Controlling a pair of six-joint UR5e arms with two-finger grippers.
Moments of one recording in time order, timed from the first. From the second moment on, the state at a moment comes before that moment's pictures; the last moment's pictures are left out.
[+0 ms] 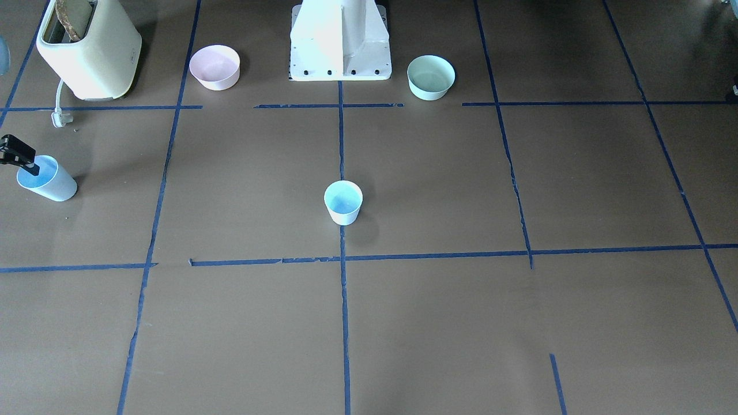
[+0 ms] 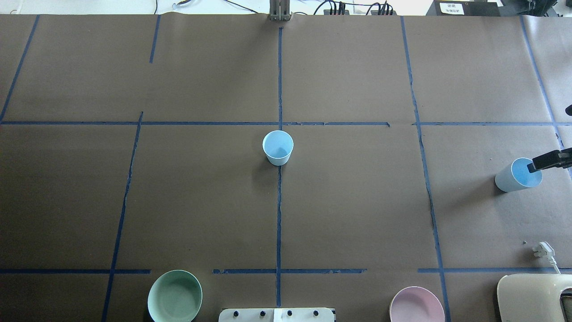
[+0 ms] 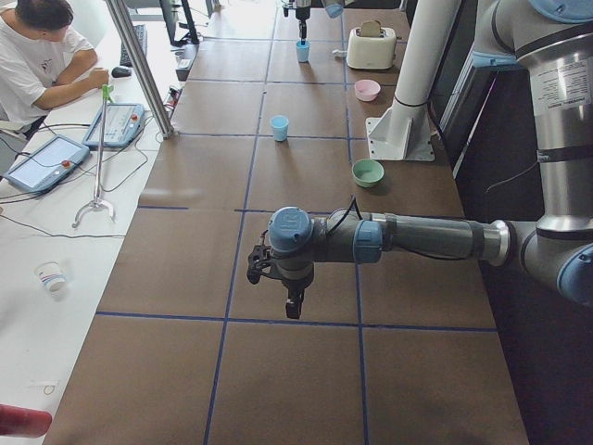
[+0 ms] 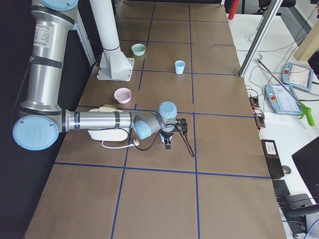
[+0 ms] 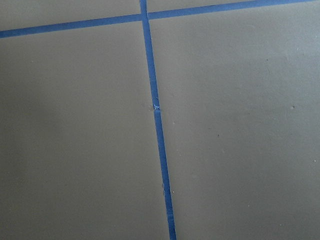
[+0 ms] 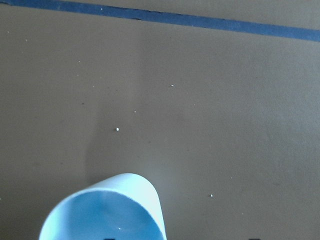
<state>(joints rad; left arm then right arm) -1.52 -1.34 -1.86 -1.50 -2.39 0.10 1.10 -1.75 1.70 -1.06 2.27 0.52</state>
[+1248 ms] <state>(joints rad) -1.52 -1.34 -1.86 -1.50 -2.39 0.10 1.07 -1.62 1.82 -1.21 2.29 0.70</state>
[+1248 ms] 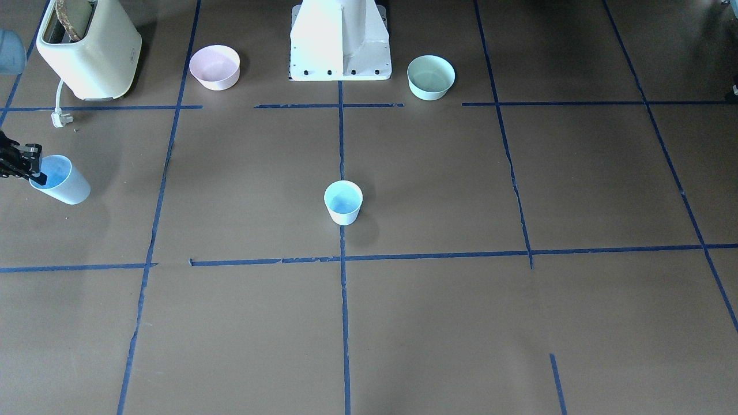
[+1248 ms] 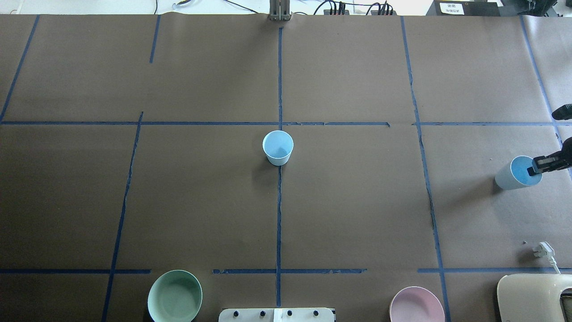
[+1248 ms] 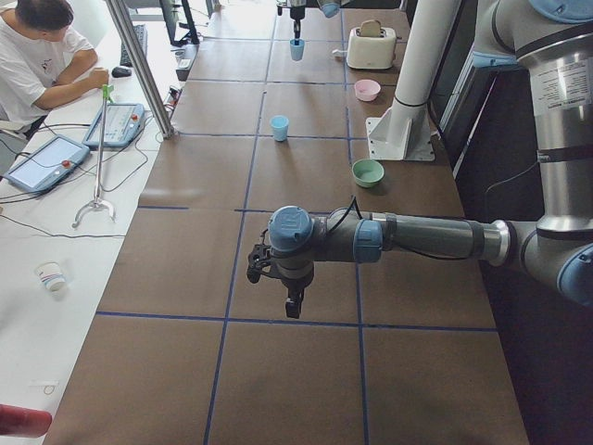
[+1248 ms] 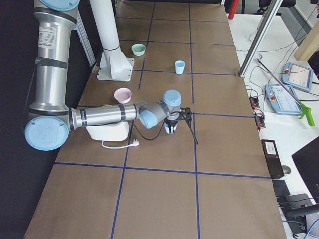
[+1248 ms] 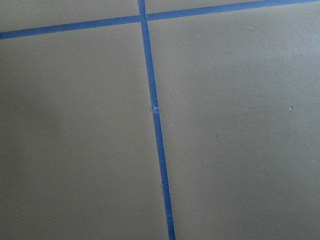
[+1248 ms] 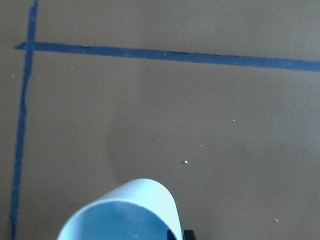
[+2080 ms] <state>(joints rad) -1.53 -1.34 -1.85 -1.50 -2.39 0.10 0.72 -0.90 1.81 -1.65 2.06 1.40</state>
